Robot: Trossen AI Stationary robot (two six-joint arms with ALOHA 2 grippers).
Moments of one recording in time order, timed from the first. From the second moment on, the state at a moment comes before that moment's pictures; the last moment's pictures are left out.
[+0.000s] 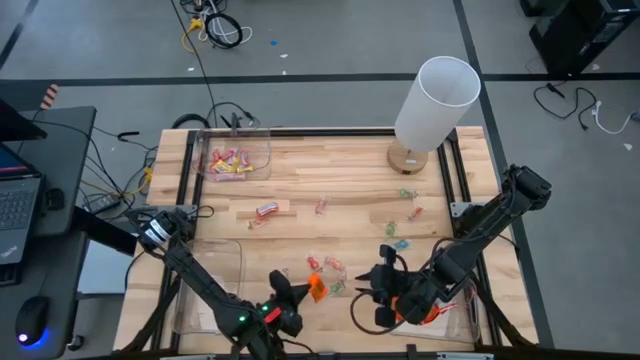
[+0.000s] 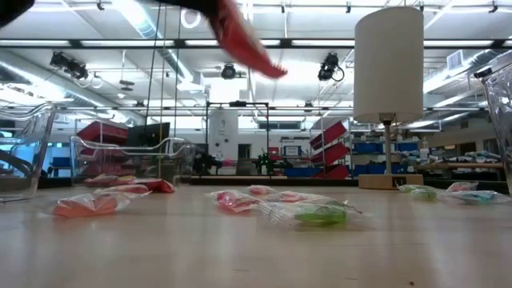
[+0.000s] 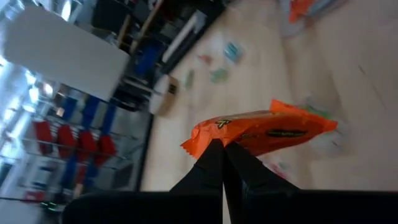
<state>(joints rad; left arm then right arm) -0.80 2.00 1.46 -0.57 -1.22 -0.12 0.72 1.57 1.19 -0.44 0.60 0.66</state>
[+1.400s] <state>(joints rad) -0.80 2.00 1.62 0.00 -1.34 0.62 0.54 1.57 1.19 -0.02 0.05 0.34</state>
